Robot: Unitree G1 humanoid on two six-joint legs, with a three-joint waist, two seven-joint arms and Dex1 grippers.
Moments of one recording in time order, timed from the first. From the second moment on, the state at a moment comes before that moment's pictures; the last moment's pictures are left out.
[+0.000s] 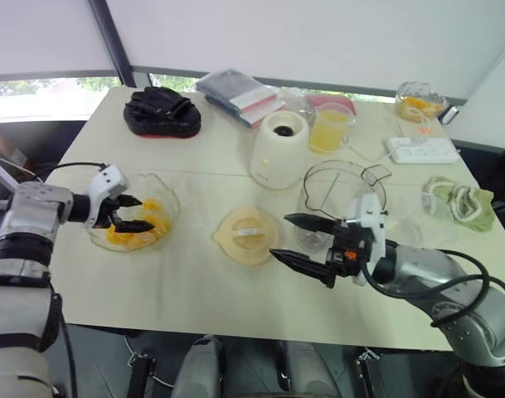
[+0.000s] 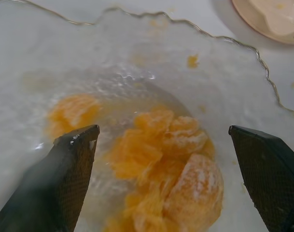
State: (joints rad) left arm -0.81 0.84 -0.16 0.94 -0.04 0.09 -1.36; right arm -0.10 -0.66 -0.02 -0.71 0.81 0.68 0.61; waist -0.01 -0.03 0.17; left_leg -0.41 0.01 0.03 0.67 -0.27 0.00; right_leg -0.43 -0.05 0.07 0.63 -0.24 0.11
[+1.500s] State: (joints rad) left arm -0.82 0.72 -0.13 1.09 0.10 0.02 -1.24; right arm 0.03 -0.69 -0.10 -0.84 0.87 0.71 0.47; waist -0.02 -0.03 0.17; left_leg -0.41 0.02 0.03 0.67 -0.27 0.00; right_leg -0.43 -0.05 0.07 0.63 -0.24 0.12
